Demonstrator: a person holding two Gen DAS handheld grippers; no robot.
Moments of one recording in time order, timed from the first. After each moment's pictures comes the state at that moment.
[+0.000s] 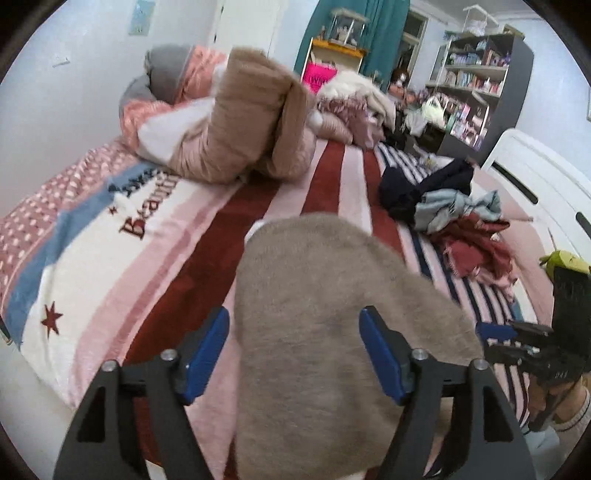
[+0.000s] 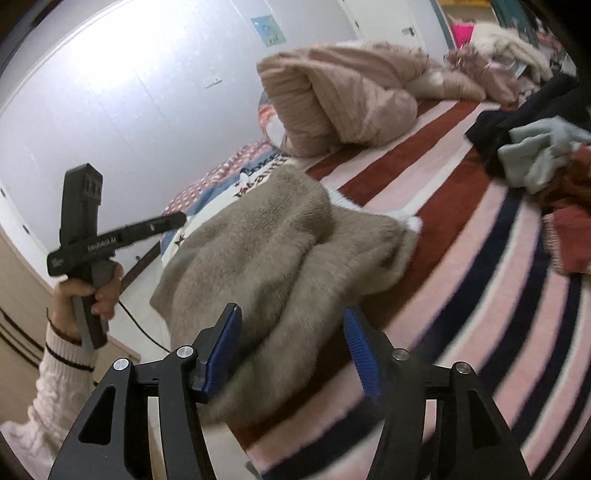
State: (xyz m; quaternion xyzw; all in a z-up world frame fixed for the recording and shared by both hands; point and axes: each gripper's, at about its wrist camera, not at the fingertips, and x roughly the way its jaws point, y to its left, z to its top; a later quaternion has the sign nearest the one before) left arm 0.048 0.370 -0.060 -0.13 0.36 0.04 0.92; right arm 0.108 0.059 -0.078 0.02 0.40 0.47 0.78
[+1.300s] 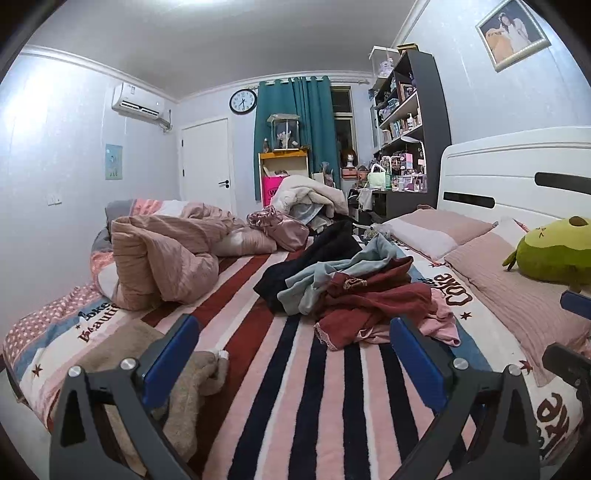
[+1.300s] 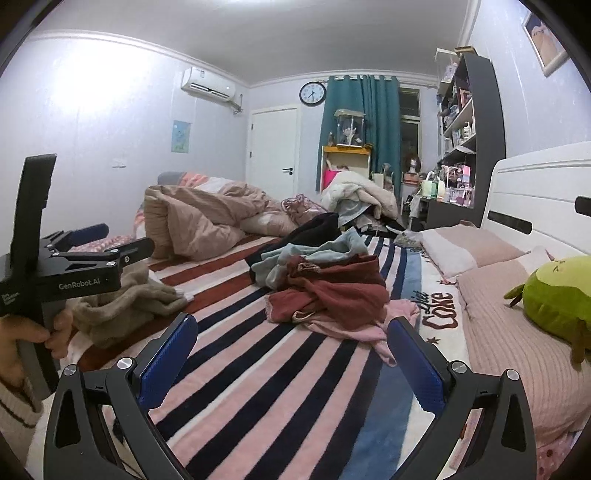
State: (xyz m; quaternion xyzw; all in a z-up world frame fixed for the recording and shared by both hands) left arm 0.017 0.020 -0.001 0.02 0.14 0.05 0.99; right arm -0.007 -0.220 -0.012 -0.05 0.15 0.22 0.96
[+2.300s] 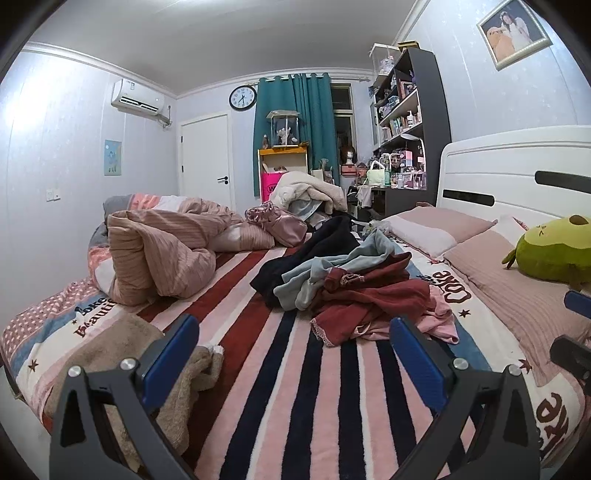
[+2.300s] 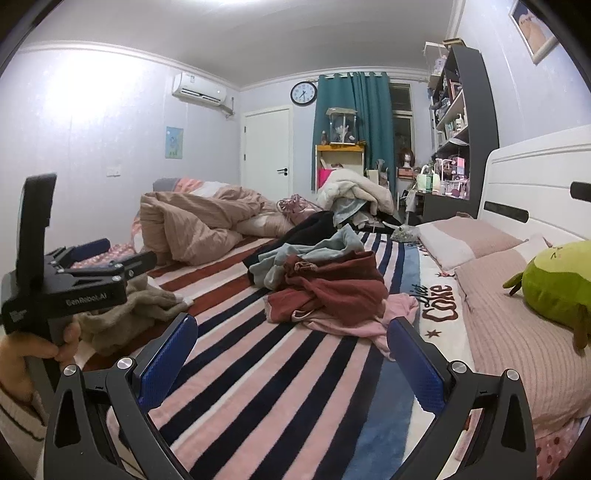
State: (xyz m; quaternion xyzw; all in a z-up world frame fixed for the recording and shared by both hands) left arm 0.022 0.013 -0.009 0.02 0.15 0.05 0.99; right arm -0.011 -0.229 -0.011 -0.02 0.15 0.21 0.96
